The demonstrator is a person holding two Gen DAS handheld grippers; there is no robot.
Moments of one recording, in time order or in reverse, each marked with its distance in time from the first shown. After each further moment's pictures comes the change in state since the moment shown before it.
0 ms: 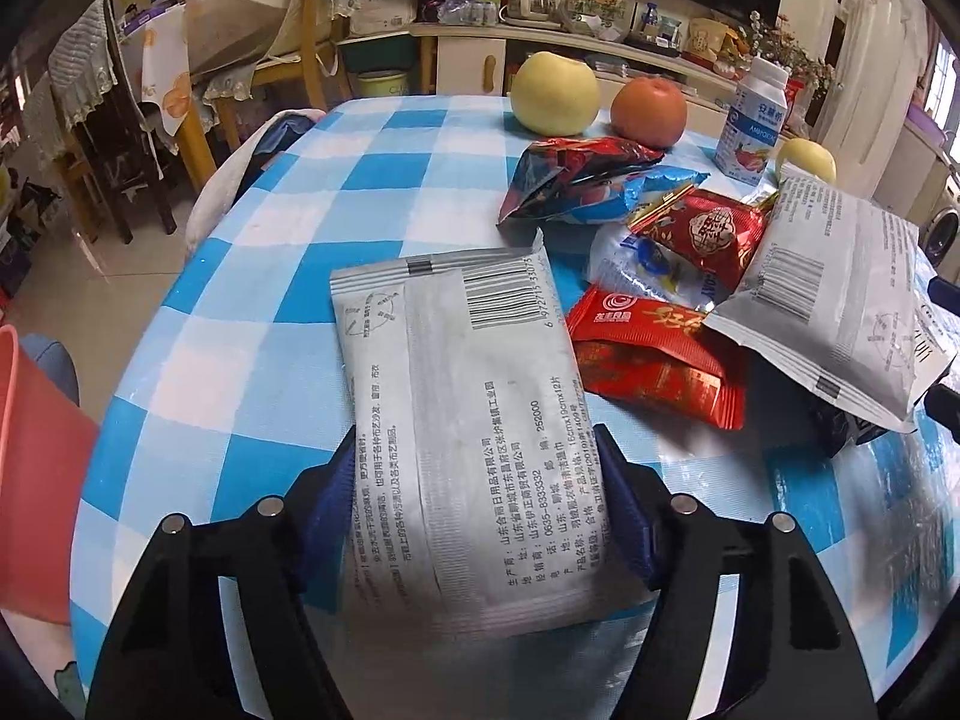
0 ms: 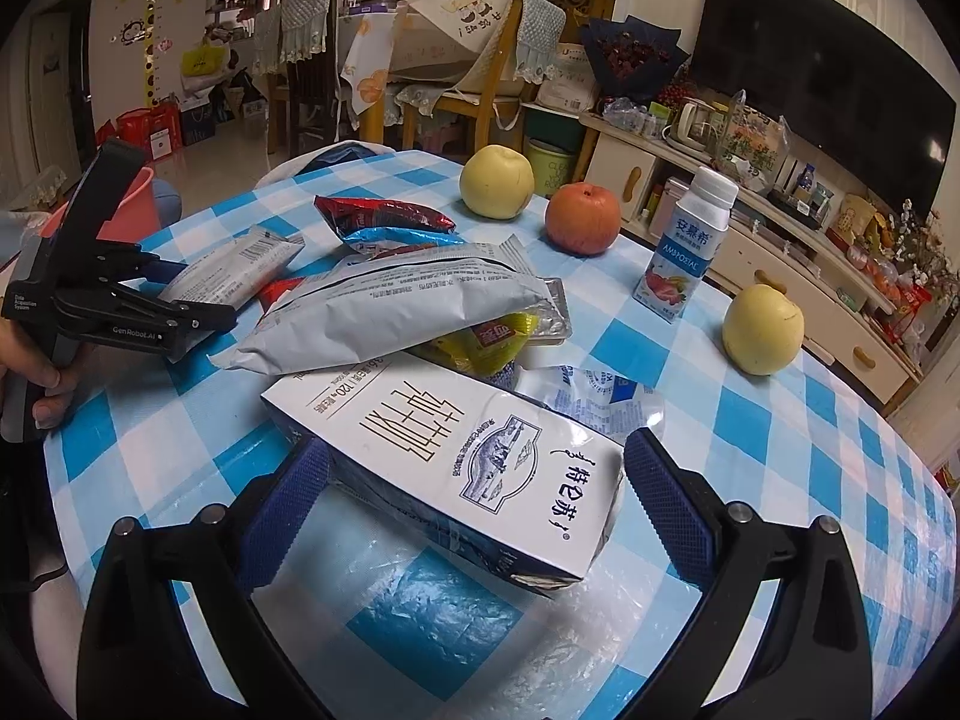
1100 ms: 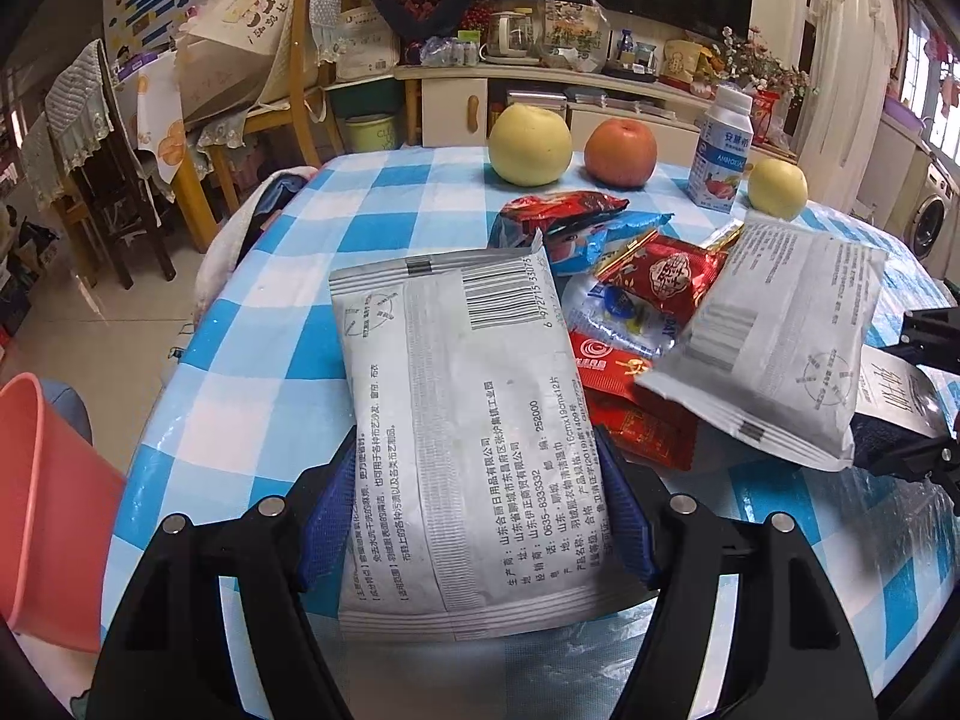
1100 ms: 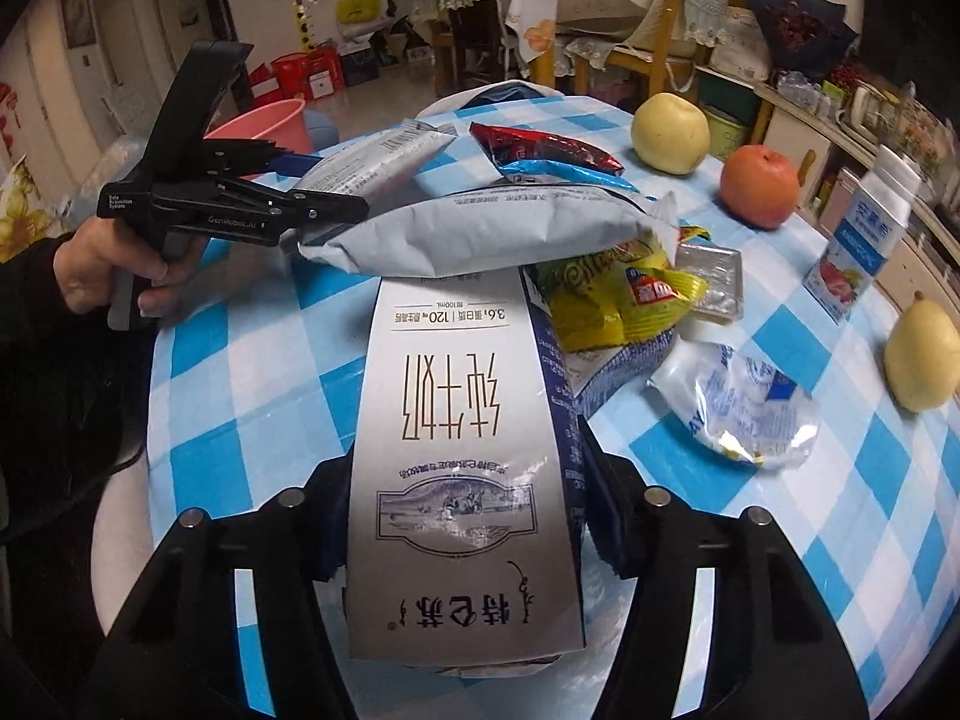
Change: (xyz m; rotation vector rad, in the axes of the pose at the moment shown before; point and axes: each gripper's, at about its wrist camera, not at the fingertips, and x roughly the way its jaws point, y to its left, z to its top) left arm -0.026 -0.008 0.004 0.060 -0.102 0.002; right arm 0.014 0.000 -0.010 -0.138 0.125 0.413
